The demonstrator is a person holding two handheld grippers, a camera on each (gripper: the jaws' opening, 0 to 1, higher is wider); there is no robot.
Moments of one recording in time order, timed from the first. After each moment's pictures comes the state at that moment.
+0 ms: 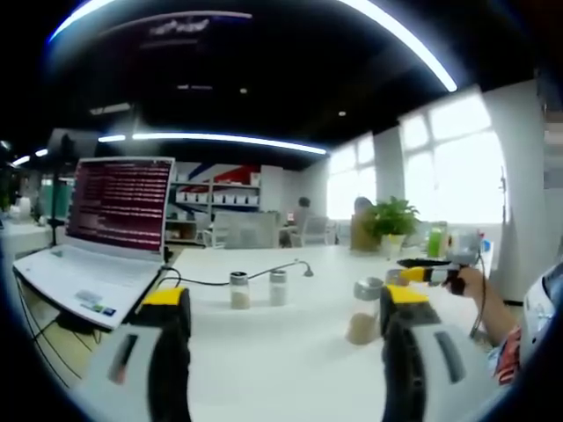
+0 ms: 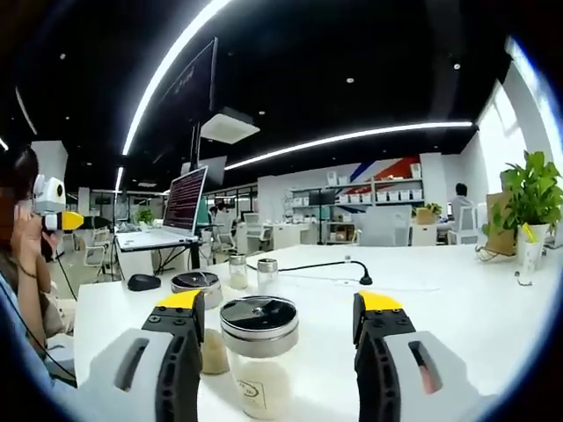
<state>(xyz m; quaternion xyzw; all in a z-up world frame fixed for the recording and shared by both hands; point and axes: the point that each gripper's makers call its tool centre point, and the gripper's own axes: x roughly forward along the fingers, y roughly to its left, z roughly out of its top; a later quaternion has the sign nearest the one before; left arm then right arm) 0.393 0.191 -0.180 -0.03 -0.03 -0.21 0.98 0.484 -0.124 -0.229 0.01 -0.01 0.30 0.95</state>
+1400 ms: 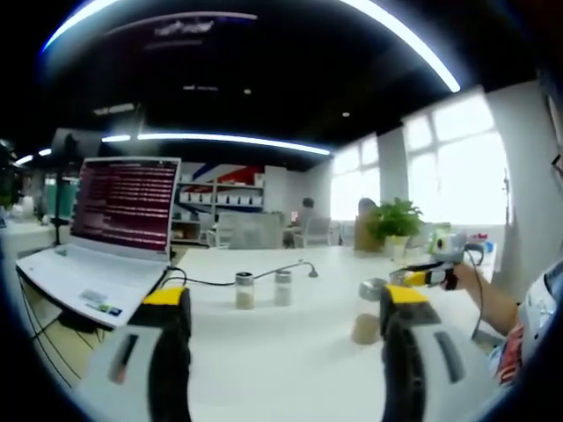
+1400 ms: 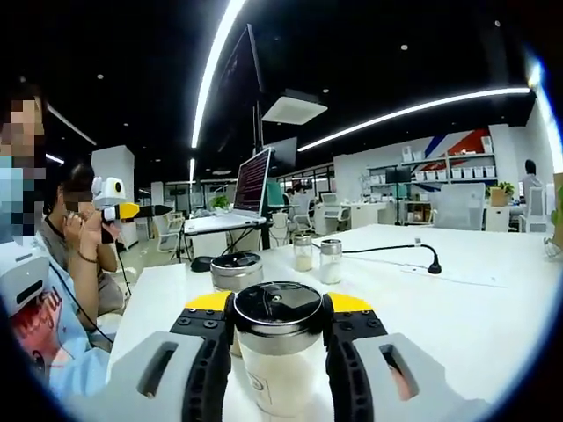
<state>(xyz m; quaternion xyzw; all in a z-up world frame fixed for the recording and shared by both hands) 0.394 0.198 -0.179 -0.03 -0.03 -0.20 0.98 0.477 -0.095 -0.250 0.01 0.04 0.49 0.87</state>
